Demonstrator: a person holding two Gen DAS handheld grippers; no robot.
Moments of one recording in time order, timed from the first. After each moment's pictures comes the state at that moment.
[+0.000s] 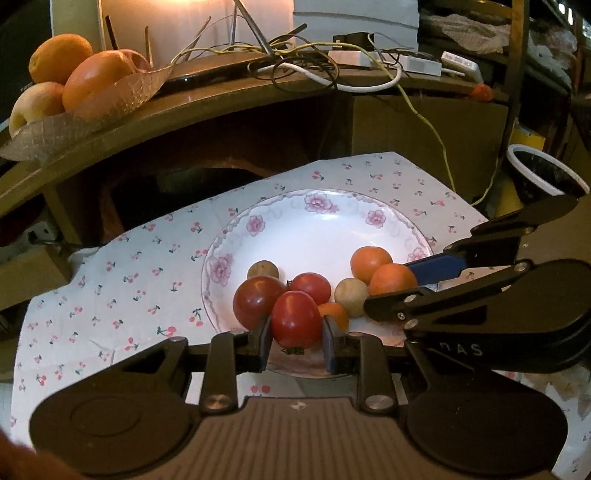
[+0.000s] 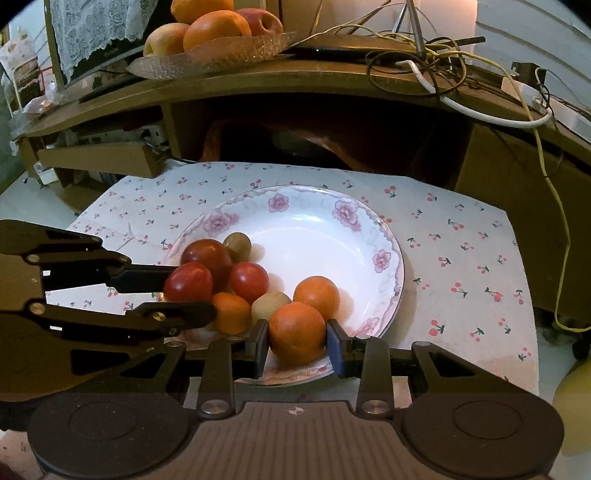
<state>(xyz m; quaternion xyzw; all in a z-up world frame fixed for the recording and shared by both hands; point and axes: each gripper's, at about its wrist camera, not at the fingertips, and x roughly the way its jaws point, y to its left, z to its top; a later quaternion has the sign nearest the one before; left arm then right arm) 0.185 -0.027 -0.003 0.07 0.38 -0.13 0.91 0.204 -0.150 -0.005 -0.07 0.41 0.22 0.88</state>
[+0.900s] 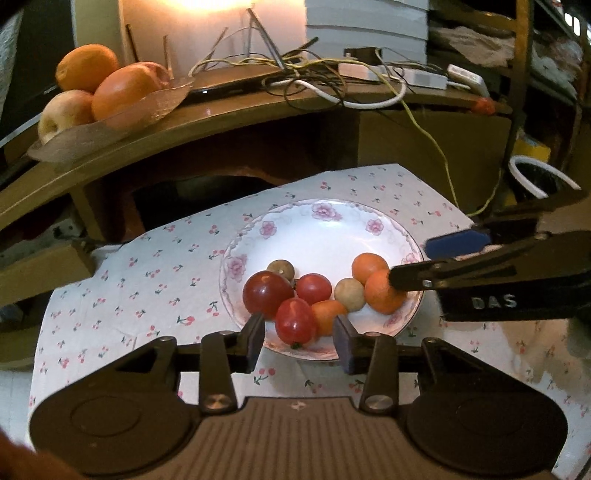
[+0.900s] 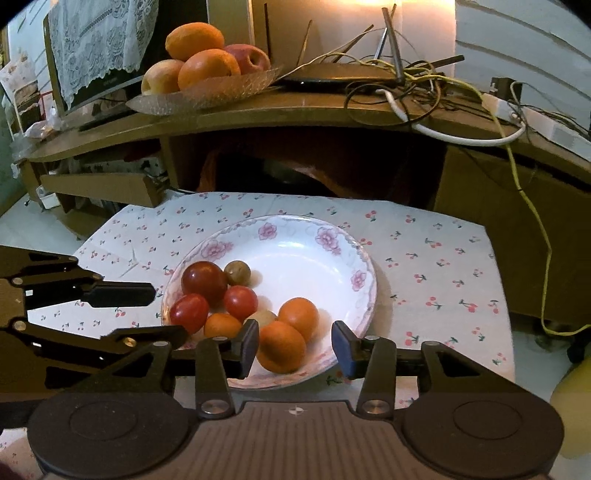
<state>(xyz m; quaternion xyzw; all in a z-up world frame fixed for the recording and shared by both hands) 0.159 -0.022 0.018 0.06 0.38 -0.11 0.92 0.189 -0.172 0.018 -0.05 0.38 0.21 0.90</state>
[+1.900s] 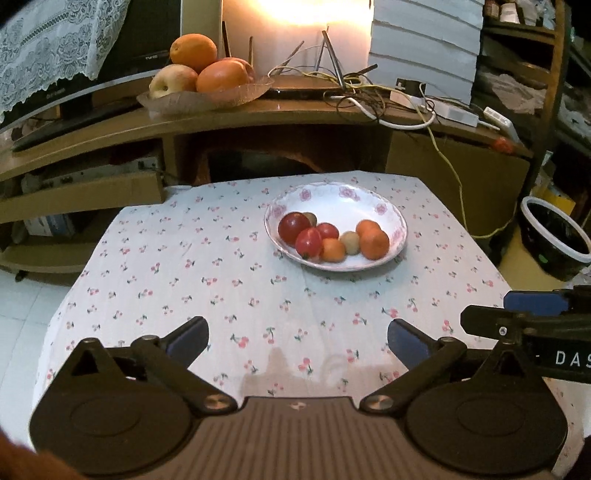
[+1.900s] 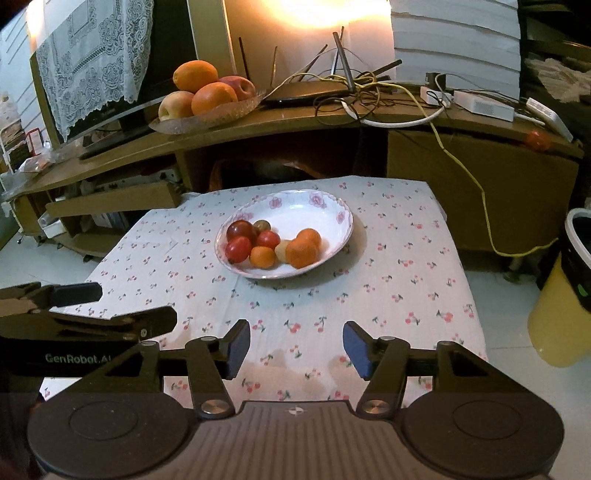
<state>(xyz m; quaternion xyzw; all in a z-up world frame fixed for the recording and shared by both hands) 0.033 -0.016 0.037 -0.03 0.36 -0.02 0.93 0.045 -0.189 0.050 0.01 0.37 0.15 0.92</state>
